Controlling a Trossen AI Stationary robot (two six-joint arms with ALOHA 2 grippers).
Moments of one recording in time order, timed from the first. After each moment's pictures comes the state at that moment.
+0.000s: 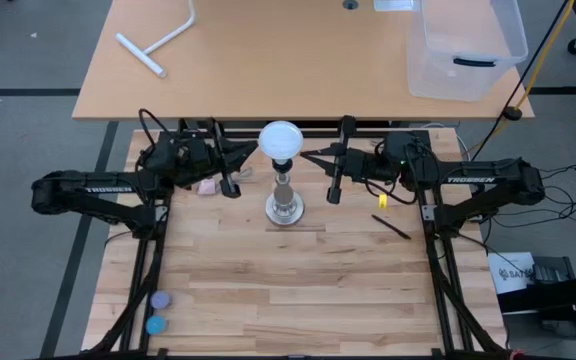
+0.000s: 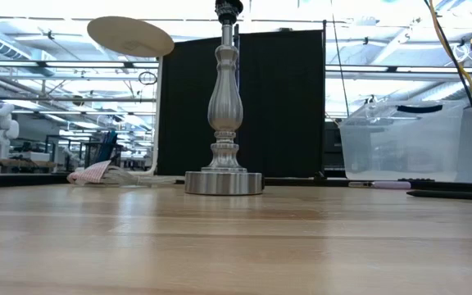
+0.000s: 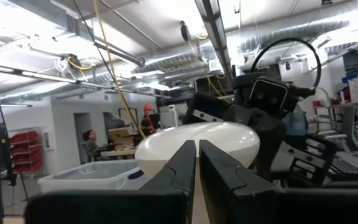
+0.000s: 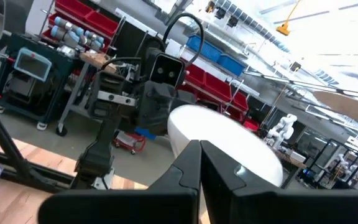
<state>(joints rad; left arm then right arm) 0.15 1.06 0.81 0.67 -0.03 0.20 -0.08 1.28 1.14 0.34 0.03 -0.49</state>
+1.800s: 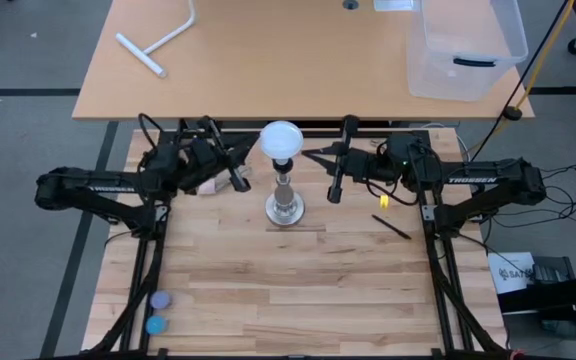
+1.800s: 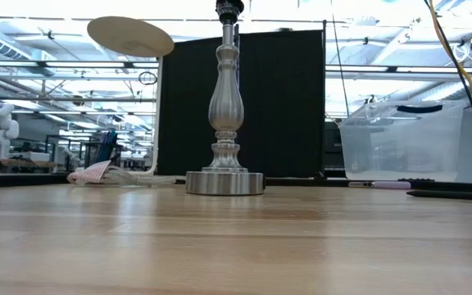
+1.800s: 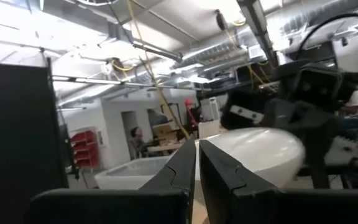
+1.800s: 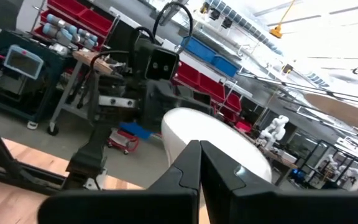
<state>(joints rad) 0.08 1.11 0.87 0.67 -0.28 0.37 -0.07 1.26 1.14 0.34 0.06 -0.51</state>
